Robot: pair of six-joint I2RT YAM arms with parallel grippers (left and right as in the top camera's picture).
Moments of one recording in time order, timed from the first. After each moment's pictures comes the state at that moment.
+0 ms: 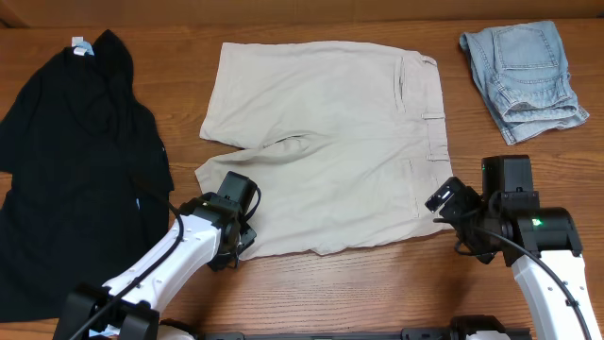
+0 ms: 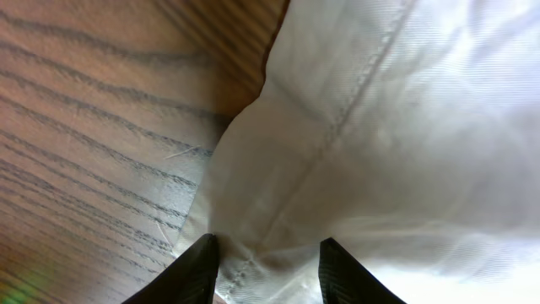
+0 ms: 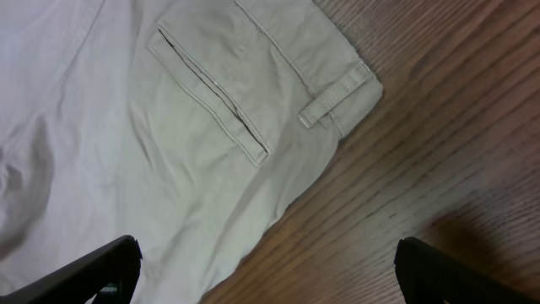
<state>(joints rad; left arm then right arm) -0.38 1.44 0.66 -0.75 -0.09 -1.13 0.02 1.05 0.89 -1.08 -0.09 0.80</state>
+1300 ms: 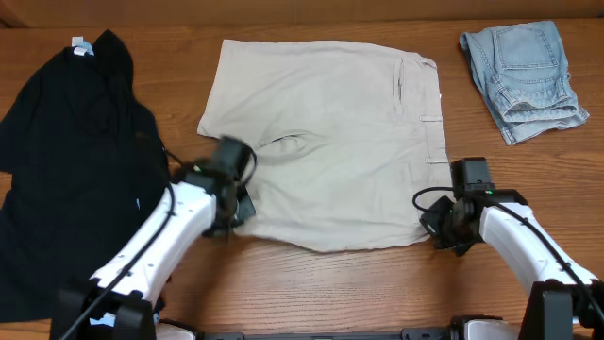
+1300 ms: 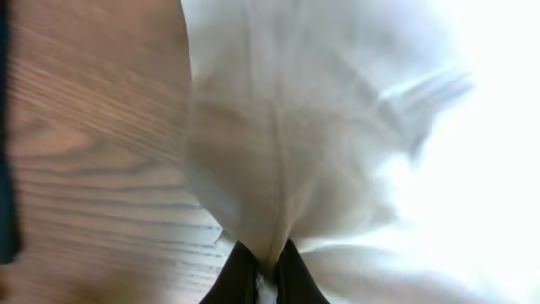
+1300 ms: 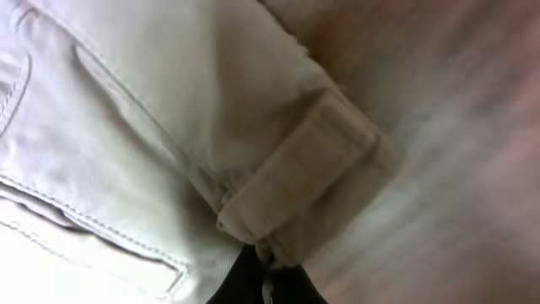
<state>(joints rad) -0.30 1.50 1.00 -0.98 -0.05 -0.71 -0.03 1.43 0.68 -0.76 -0.09 0.84</state>
